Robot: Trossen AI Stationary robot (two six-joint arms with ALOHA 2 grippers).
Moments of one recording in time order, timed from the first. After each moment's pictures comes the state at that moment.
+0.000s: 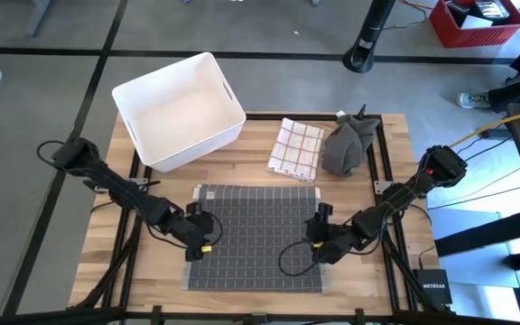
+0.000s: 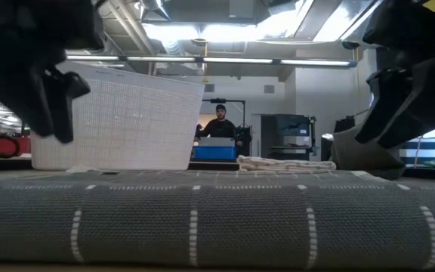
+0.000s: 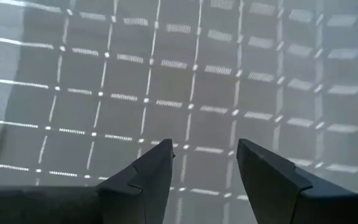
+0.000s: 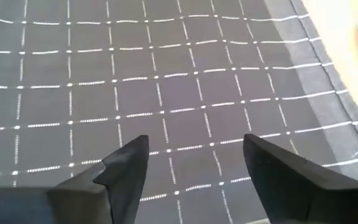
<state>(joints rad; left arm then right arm) -0.52 1.42 0.74 -0.41 -0.25 -0.59 0.64 1.52 0.72 -0.28 0.55 0.60</state>
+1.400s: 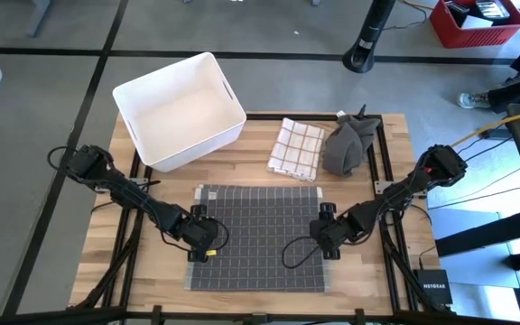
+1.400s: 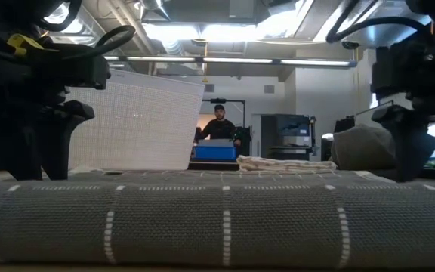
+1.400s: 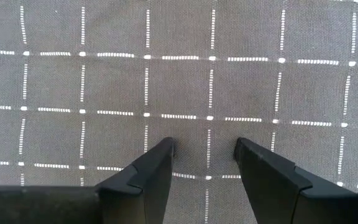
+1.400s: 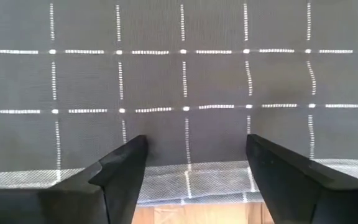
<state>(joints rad) -0.51 1.62 0.74 -0.43 -0.22 -0.52 0.54 1.52 0.67 -0.40 0.20 0.49</state>
